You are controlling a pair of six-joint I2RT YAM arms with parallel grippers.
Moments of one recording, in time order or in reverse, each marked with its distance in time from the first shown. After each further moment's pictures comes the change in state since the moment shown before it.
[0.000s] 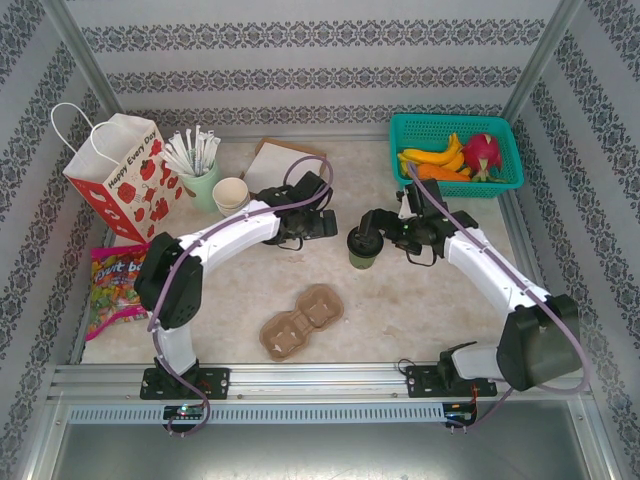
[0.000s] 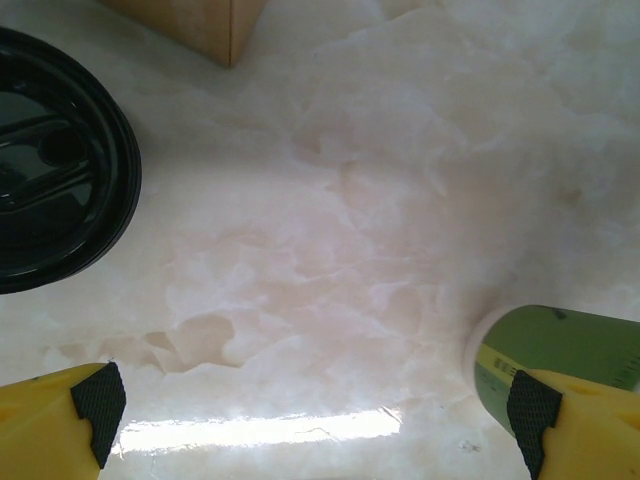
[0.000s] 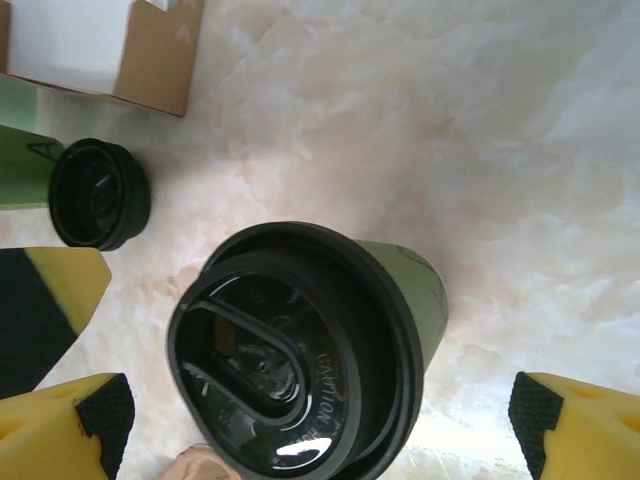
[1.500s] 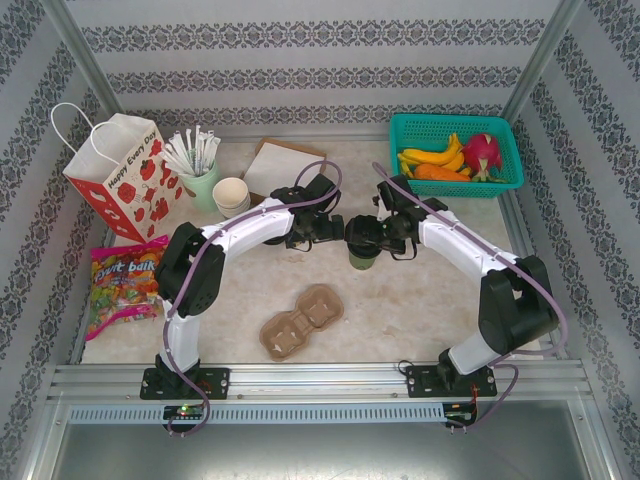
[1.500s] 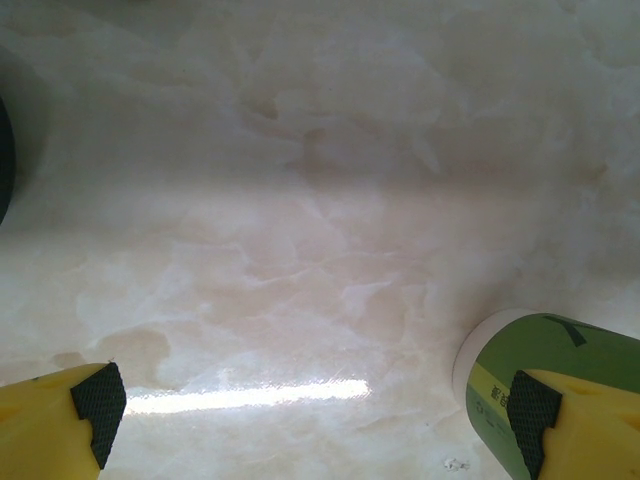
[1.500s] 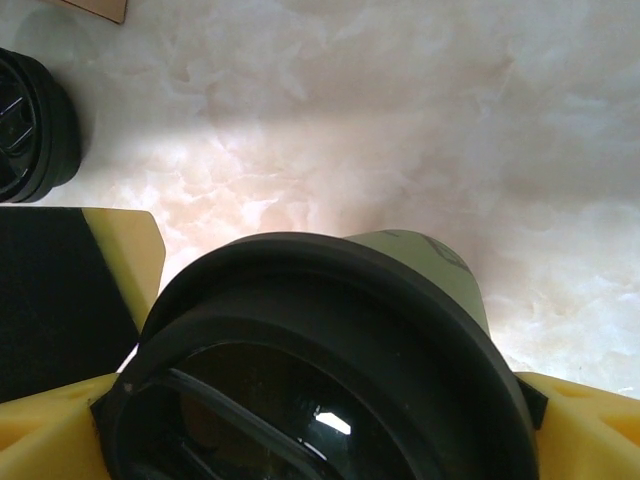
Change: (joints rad) left arm 0.000 0.125 0.071 0.005 0.091 -0.012; right arm 0.092 0.202 0.106 -0.058 0.030 -0.053
